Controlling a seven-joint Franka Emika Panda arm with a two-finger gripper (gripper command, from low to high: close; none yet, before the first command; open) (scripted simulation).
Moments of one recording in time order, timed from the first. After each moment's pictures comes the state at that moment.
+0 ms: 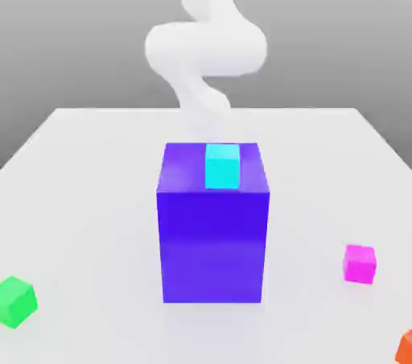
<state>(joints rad) 0.06 -0.71 0.01 -2.34 0.01 2.35 0.73</state>
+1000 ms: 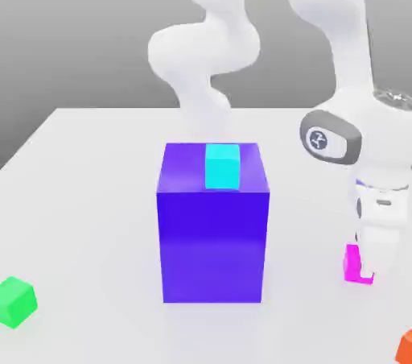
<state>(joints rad) 0.59 0.34 0.10 -2.63 -0.20 2.97 0.31</state>
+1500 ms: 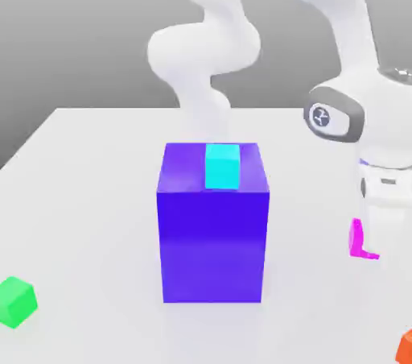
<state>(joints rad) 0.47 0.13 0.14 -2.63 -0.06 2.77 0.15</state>
